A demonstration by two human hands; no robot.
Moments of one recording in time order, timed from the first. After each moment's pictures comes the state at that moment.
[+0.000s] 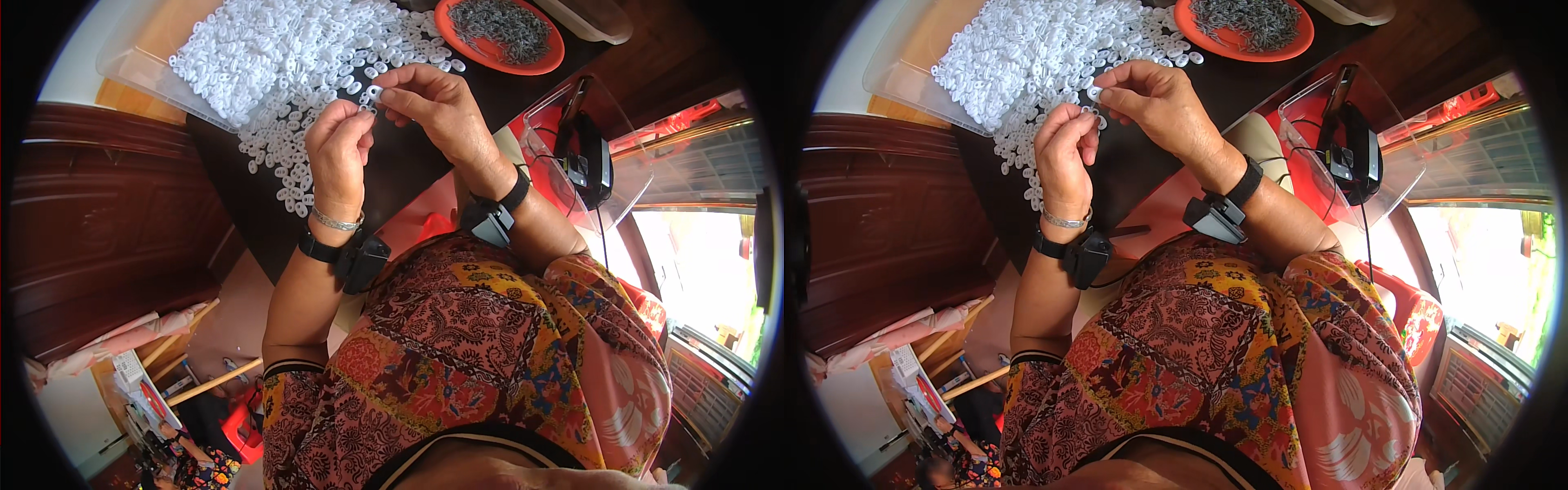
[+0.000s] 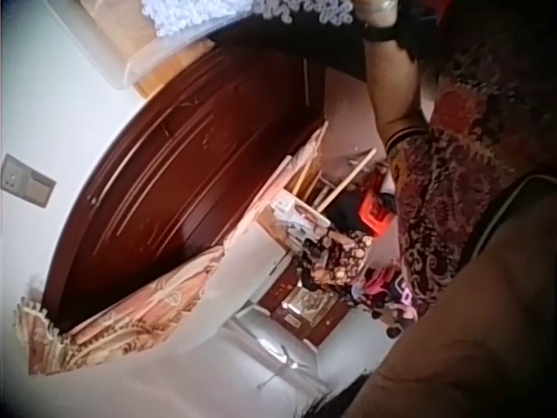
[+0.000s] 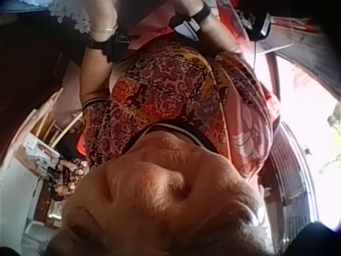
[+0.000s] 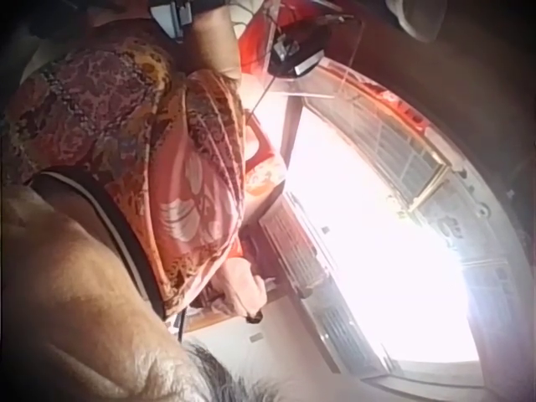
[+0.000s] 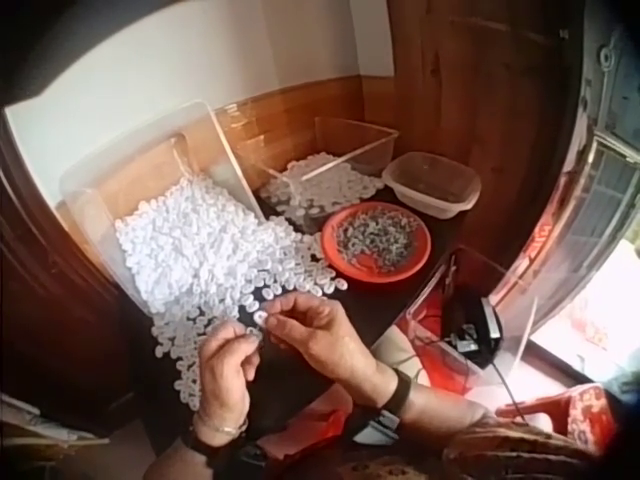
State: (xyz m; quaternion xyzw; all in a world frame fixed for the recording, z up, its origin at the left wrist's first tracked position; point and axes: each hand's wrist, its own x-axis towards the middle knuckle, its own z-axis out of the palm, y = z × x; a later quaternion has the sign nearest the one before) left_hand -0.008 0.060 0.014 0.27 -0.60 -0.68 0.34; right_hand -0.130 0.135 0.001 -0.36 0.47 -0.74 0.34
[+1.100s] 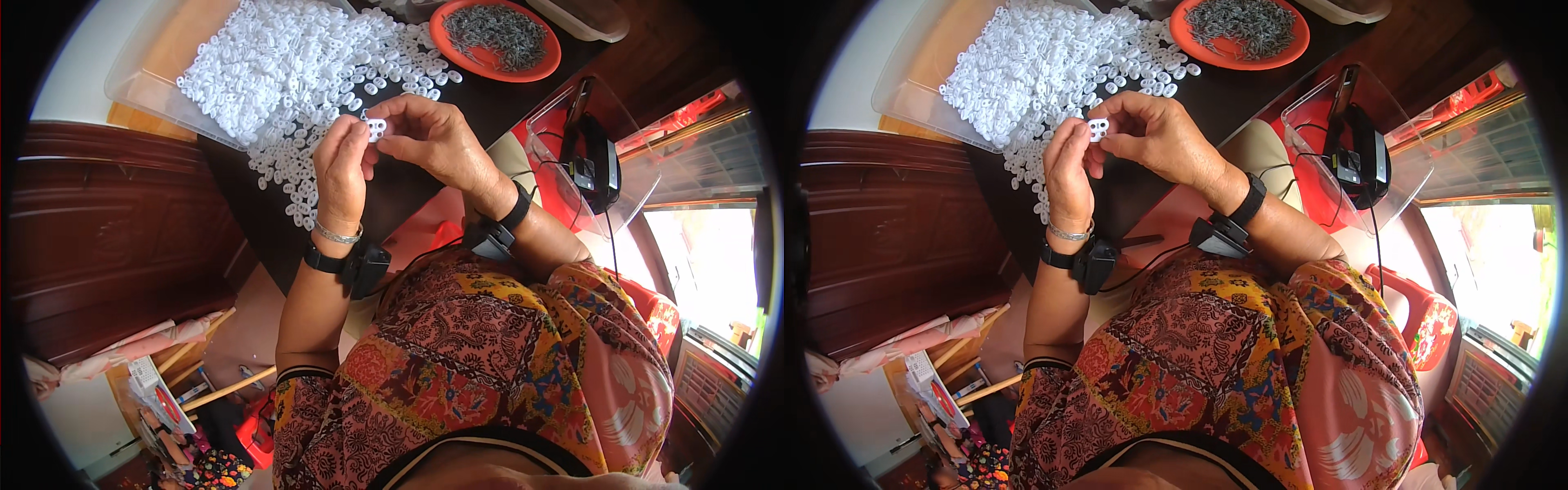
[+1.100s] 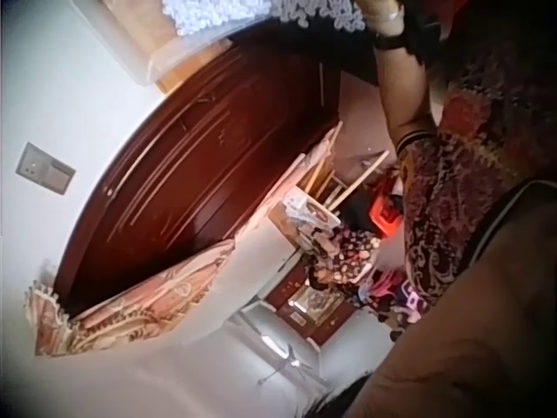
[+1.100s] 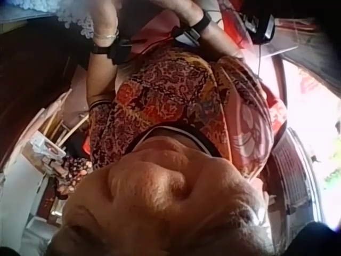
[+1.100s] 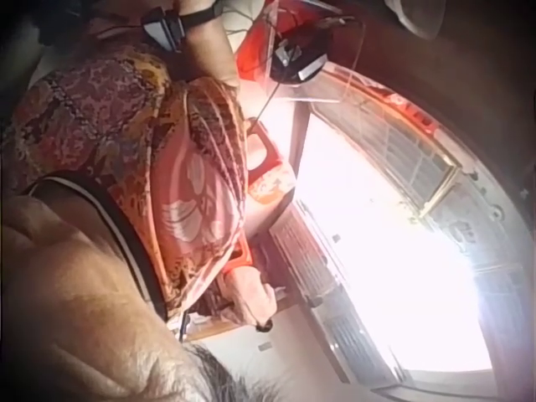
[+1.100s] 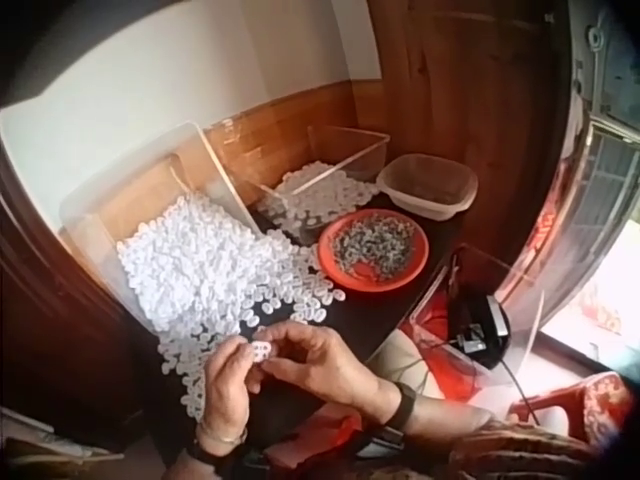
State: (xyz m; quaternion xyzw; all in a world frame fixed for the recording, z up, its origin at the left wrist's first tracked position) left_hand -0.008 0.059 0.013 0.24 -0.67 -0.63 0.32; right_hand -0.127 0.150 -0.001 -0.44 0.46 -0.69 0.35
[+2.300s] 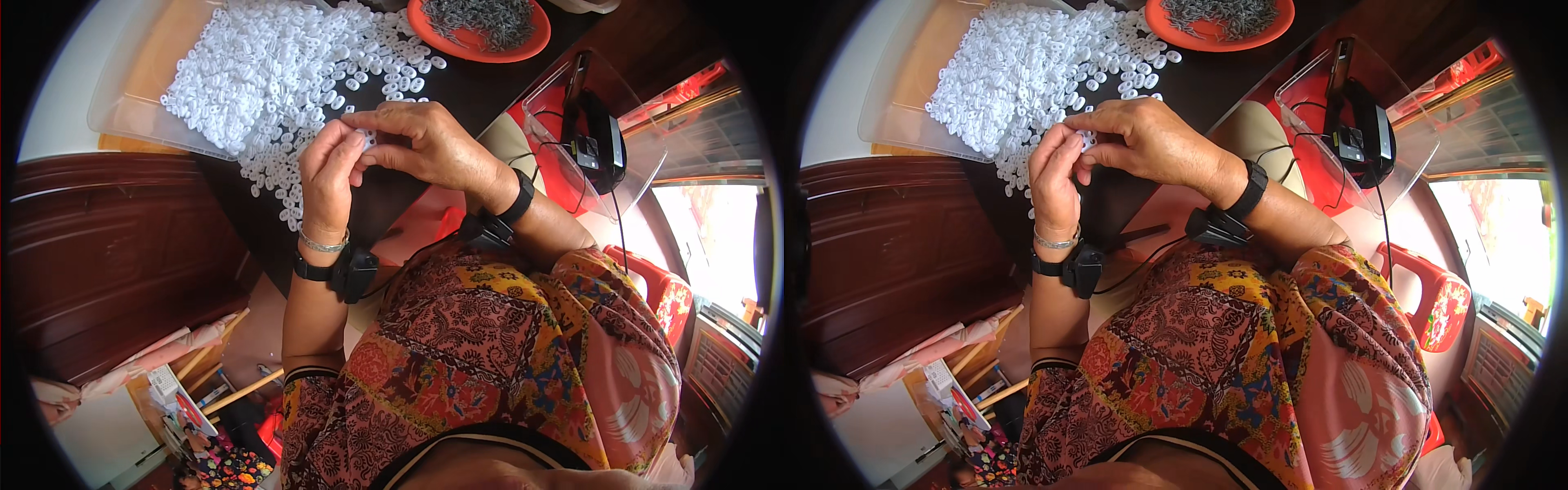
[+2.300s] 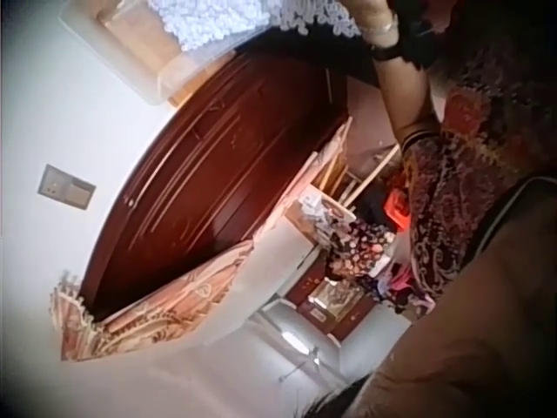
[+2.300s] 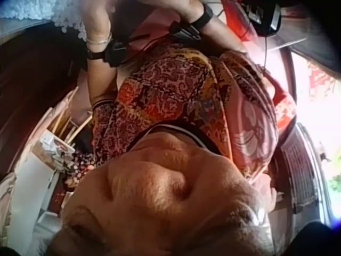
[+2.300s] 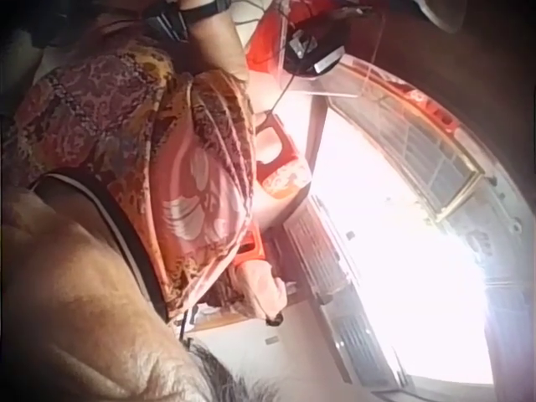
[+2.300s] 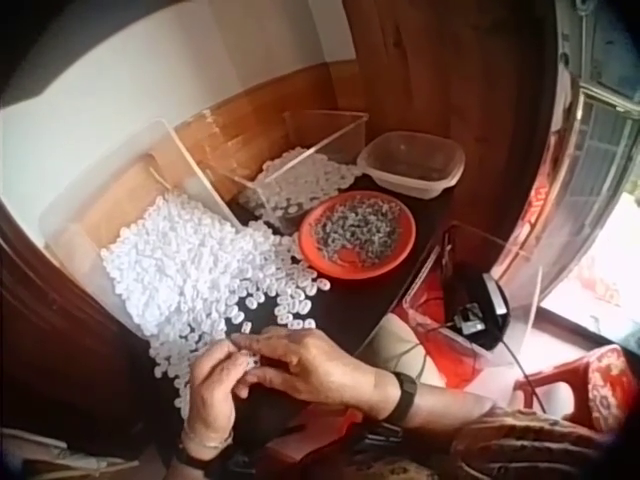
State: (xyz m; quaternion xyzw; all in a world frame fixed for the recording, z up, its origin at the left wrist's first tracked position) left_hand -0.002 0.058 0.020 0.20 -0.70 -0.64 0.24; right_hand -0.135 0.159 -0.003 -0.60 0.53 -0.59 0.10
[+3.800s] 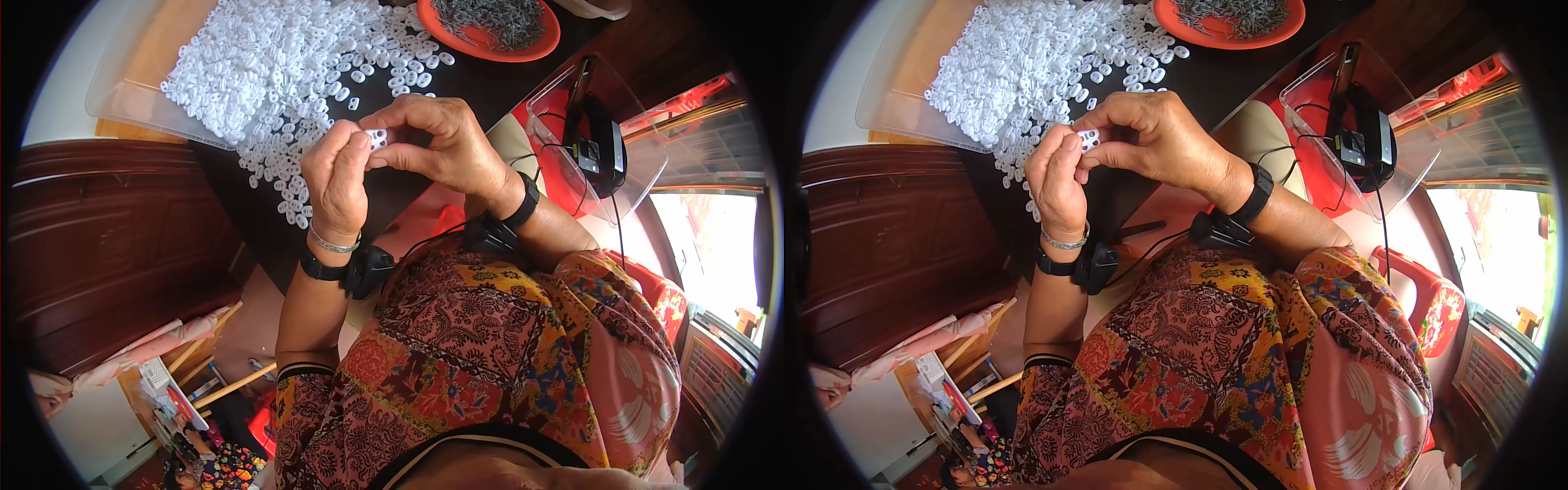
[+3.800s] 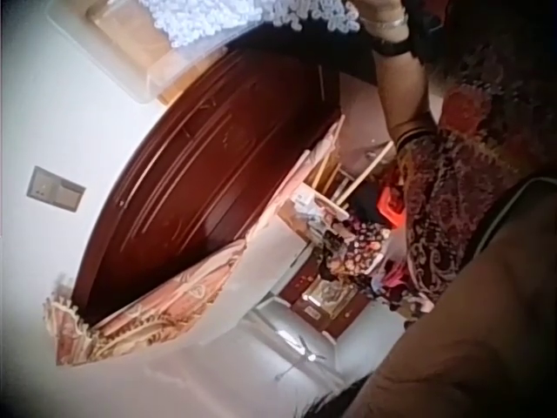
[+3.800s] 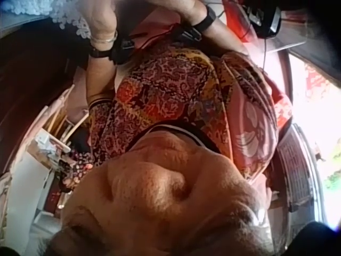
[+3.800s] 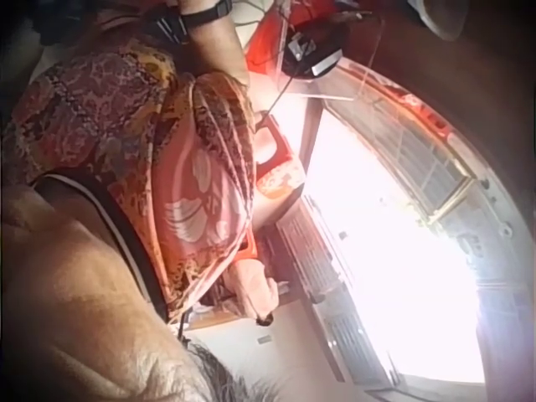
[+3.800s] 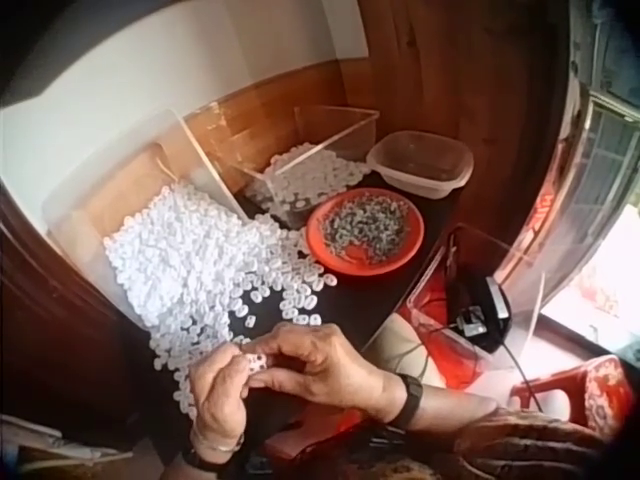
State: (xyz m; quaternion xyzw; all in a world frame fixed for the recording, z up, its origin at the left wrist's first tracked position) left_hand -0.002 0.073 0.024 0.16 -0.77 -0.52 0.33; right_hand -0.131 0.163 0.002 -0.59 0.49 -0.64 0.08
